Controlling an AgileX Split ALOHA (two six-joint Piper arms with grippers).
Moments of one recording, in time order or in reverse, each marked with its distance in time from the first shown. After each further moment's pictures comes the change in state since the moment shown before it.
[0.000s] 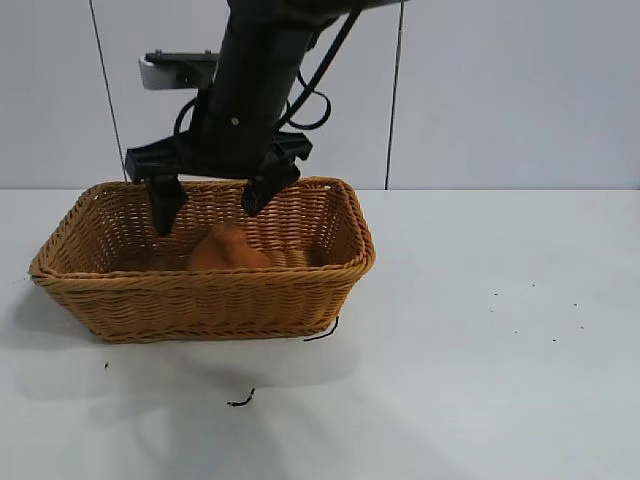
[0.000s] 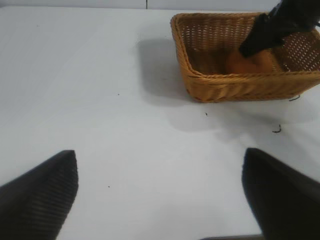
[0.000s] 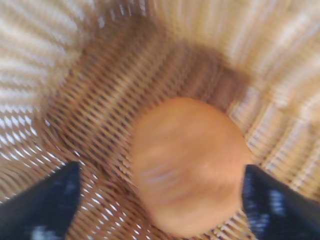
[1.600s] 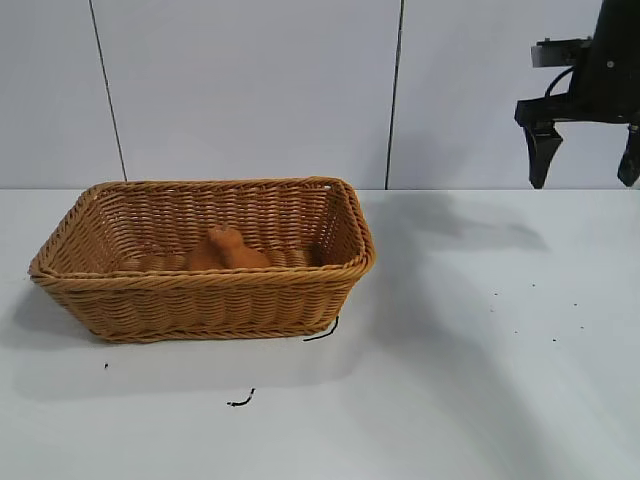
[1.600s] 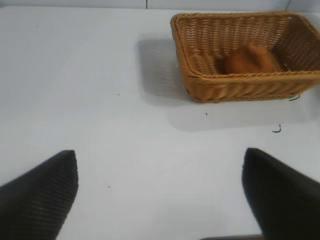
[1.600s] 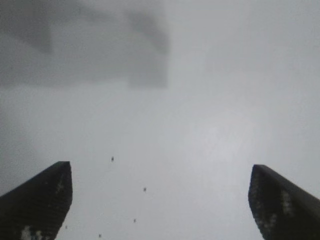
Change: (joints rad) left arm 0.000 0.000 0.000 0.000 -0.001 0.000; right arm -0.645 -0.363 0.754 -0.067 0.139 -0.026
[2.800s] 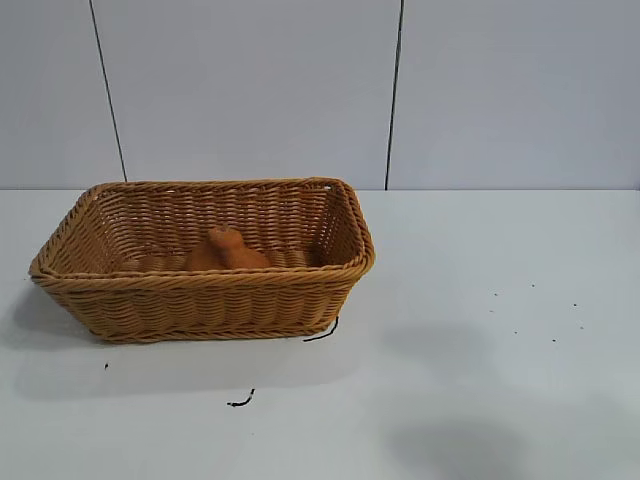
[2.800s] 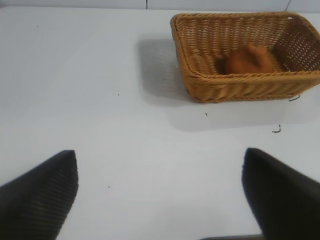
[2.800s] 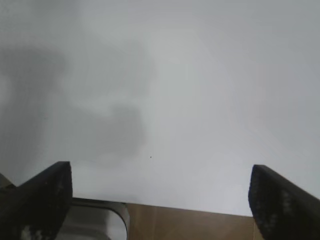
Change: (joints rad) left arm 0.000 0.000 0.000 0.000 0.001 0.000; right arm 0.000 -1.602 1.032 0.048 -0.189 -0.110
